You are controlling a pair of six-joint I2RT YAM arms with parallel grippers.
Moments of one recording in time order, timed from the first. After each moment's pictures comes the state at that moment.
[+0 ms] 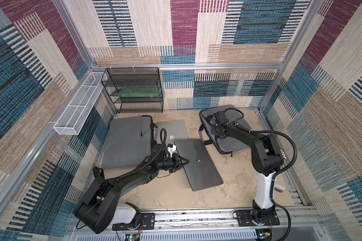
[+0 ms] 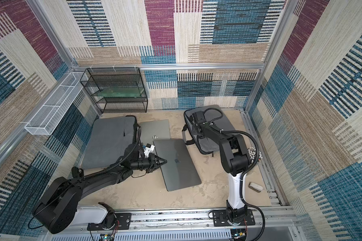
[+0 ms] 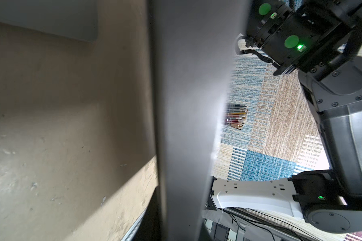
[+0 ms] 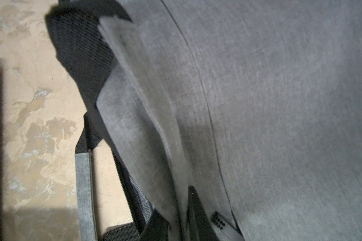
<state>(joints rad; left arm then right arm) -0.52 1.35 0.55 0.26 0.69 -1.17 0.32 2.03 1.51 -0.42 0.22 0.36</state>
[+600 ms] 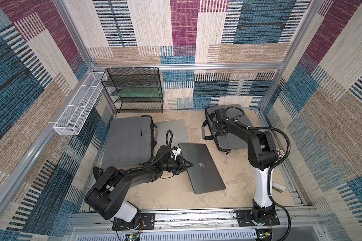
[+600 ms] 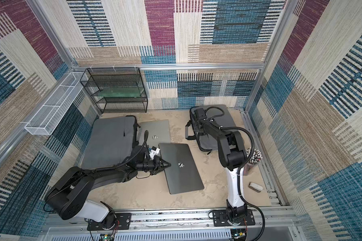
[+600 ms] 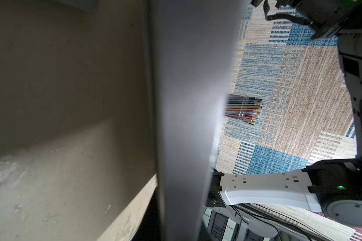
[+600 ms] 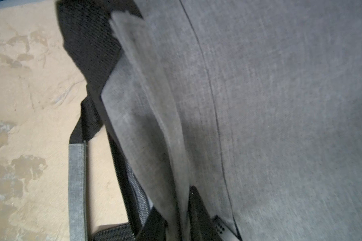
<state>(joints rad) -0.58 1.51 0.57 0.38 0.72 -1.18 0.27 2.15 1.66 -0.48 0.23 0.38</state>
